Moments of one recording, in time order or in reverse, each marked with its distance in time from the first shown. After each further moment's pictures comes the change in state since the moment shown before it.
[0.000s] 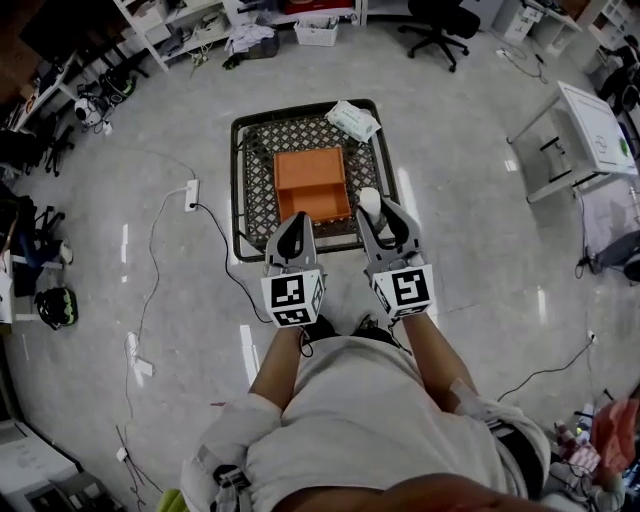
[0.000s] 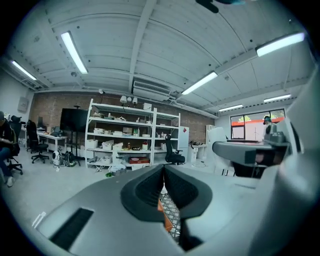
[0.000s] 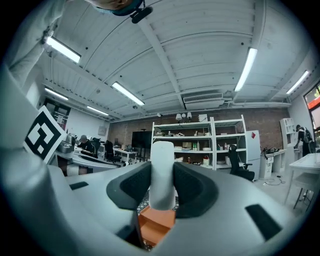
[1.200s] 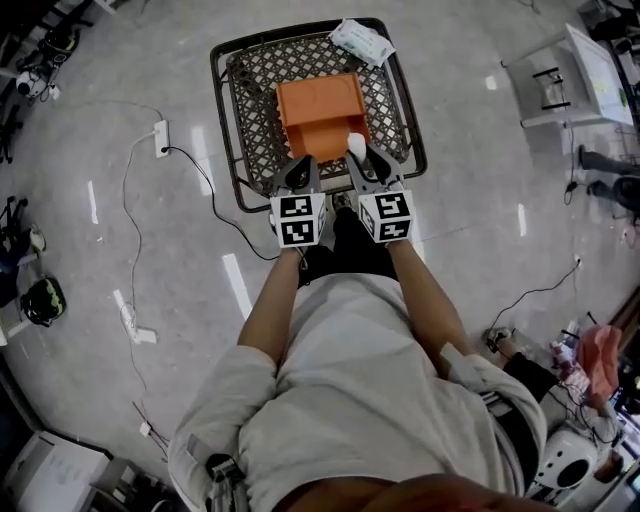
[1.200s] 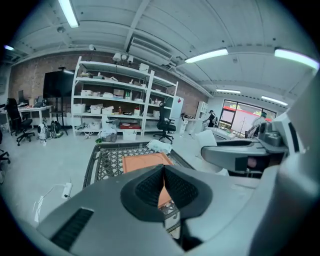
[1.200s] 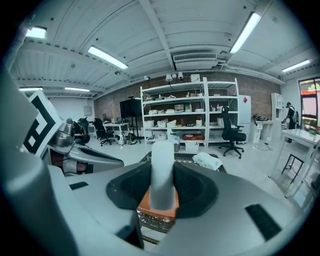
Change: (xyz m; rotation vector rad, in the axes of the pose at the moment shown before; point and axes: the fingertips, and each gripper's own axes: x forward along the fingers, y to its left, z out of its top) left arm 0.072 0.115 -0.160 -0.085 0.382 -0.167; right arm 0.114 0.072 -0.191 0.133 0.428 -0.101
